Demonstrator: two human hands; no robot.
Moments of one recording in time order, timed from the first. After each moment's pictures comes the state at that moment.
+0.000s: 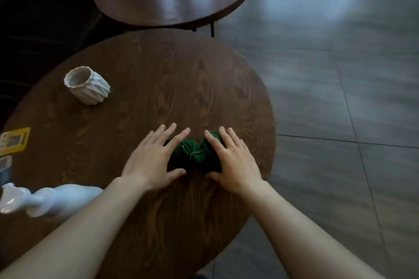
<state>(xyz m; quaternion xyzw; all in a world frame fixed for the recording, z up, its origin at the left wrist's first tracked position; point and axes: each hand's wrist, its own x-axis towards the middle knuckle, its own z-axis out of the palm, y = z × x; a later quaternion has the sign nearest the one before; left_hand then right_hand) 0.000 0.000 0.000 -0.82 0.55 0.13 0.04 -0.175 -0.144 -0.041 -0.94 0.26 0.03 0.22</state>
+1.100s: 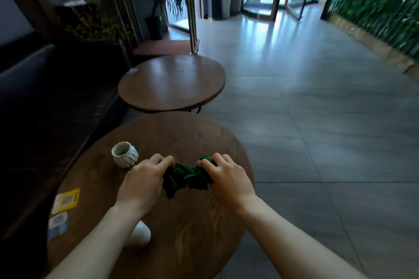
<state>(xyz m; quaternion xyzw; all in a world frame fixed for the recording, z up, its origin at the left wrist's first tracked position) -0.029 0.088 0.271 -0.83 0.54 -0.04 -0.09 -0.199 -0.051 0.236 -0.96 0.24 -0.14 0.09</state>
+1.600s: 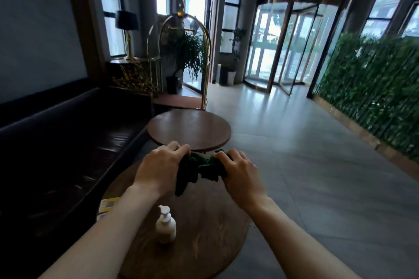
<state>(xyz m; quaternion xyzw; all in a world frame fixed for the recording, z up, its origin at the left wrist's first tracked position) -0.084 0.304 0.485 -0.79 0.56 -0.18 -0.19 -0.250 0.161 0.462 -0.93 0.24 -0.27 0.00</state>
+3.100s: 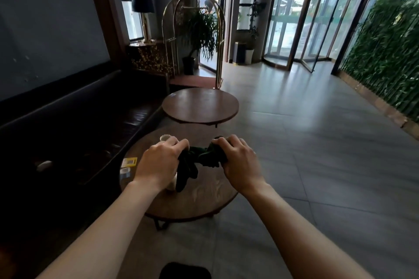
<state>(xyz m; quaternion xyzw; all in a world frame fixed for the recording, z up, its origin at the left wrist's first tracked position) -0.262 0.369 0.474 -0.84 0.50 -0.14 -0.16 -0.405 0.207 0.449 -0.94 0.21 -0.27 0.07</state>
